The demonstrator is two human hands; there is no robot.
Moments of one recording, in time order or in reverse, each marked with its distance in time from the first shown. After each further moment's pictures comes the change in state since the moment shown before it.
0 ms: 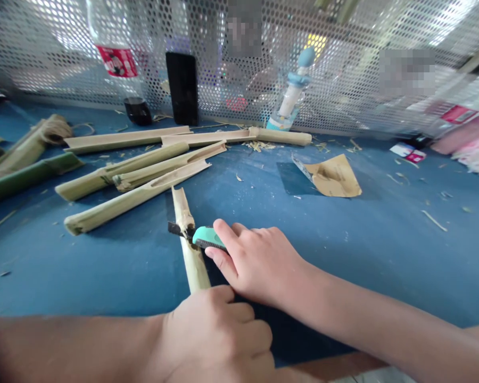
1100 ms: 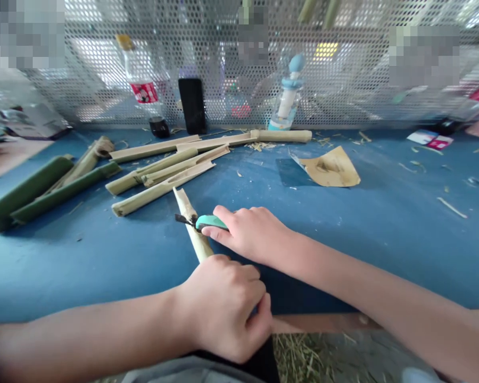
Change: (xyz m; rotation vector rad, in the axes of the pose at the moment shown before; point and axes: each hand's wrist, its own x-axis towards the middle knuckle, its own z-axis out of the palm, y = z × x) left_hand 0.028 0.037 0.006 0.081 -0.195 -0.507; right_hand -0.007 0.007 -0.015 0.134 -0.014 -0.054
